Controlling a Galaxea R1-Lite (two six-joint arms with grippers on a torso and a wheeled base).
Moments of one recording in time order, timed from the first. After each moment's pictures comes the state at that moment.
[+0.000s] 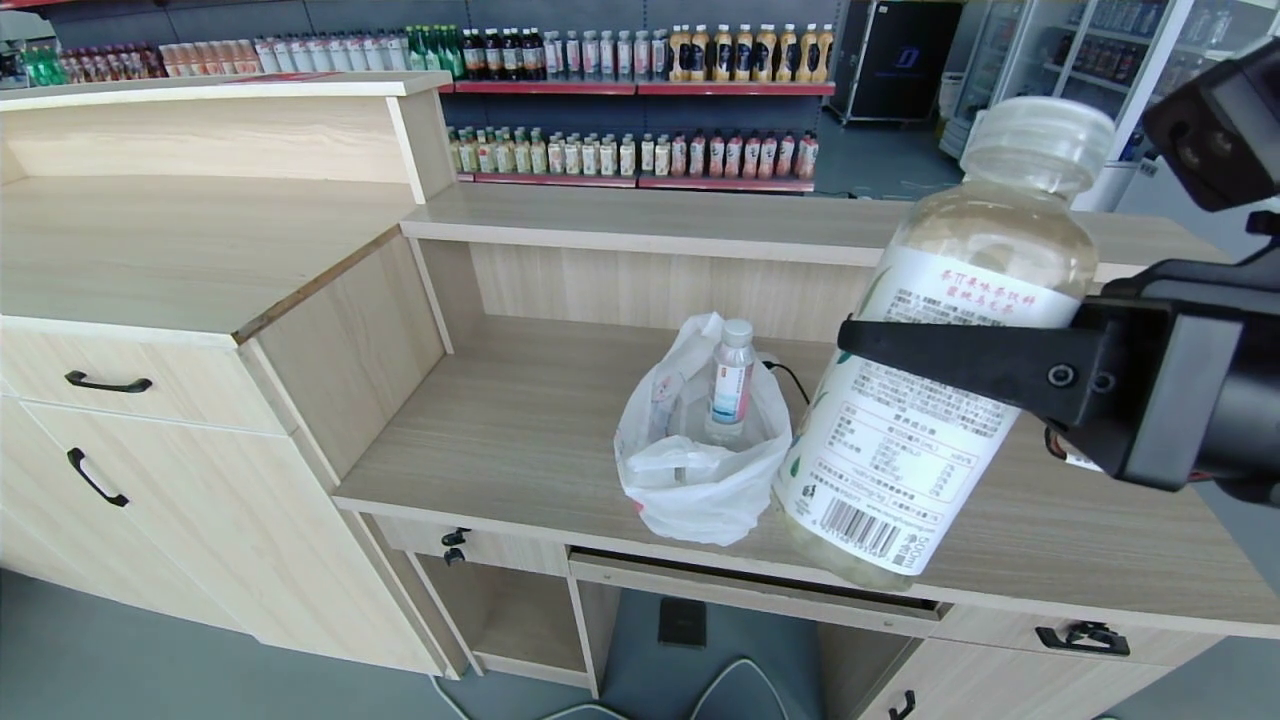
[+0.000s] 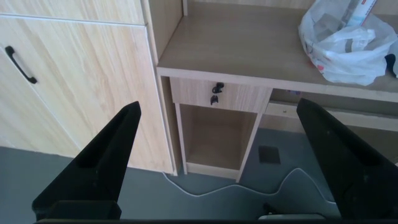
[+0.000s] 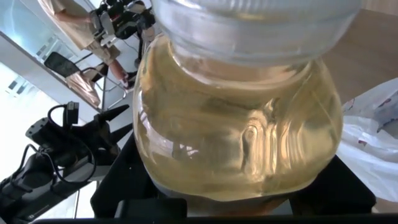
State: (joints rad) left arm 0.00 0.00 0.00 0.00 -0.02 0.00; right arm 0.69 1.30 -0.87 -0.45 0.43 0.28
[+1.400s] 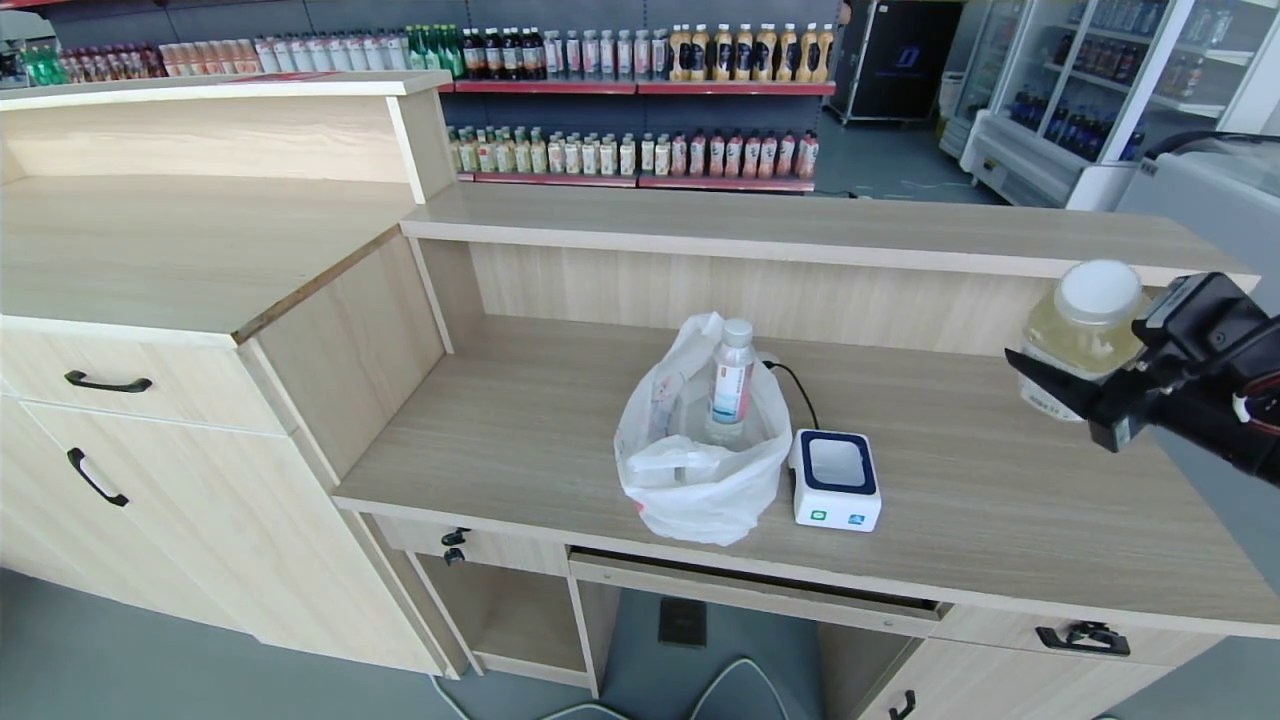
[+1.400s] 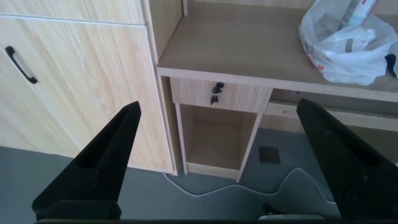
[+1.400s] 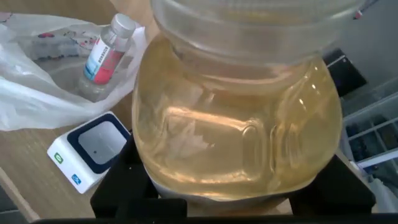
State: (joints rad) left arm 0.00 0.00 0.00 0.00 -0.02 0.00; right arm -0.04 1.49 -0.55 -1.03 0.42 -0.83
